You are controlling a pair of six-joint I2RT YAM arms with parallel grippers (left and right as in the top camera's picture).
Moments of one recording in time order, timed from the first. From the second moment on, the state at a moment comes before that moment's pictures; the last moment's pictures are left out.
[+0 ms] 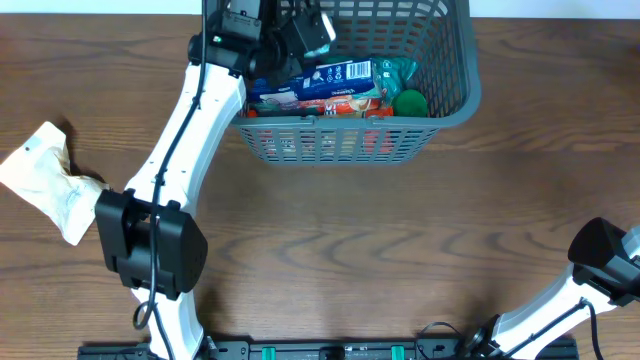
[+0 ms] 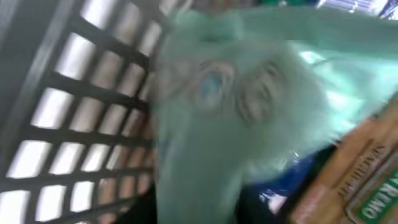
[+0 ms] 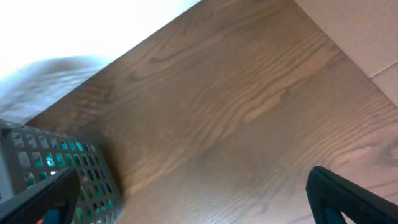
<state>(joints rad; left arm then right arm) -0.31 1.99 1.92 -0.75 0.16 0.84 -0.58 2.04 2.84 -1.69 -0.19 0.13</state>
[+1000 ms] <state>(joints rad) -0.06 1.52 1.93 -0.91 -0.38 0.25 -0.58 2.04 2.84 -1.69 -0.19 0.12</state>
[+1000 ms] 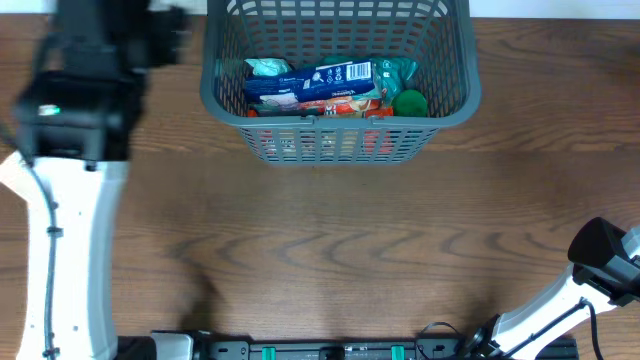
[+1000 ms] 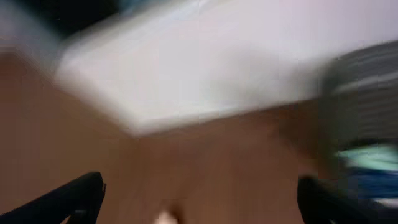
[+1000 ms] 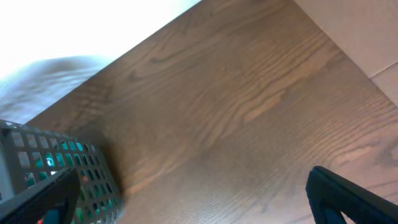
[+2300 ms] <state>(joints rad) 0.61 2.27 1.83 -1.13 -0.18 -0.33 -0.58 2.04 2.84 -1.69 -0.22 0.12</state>
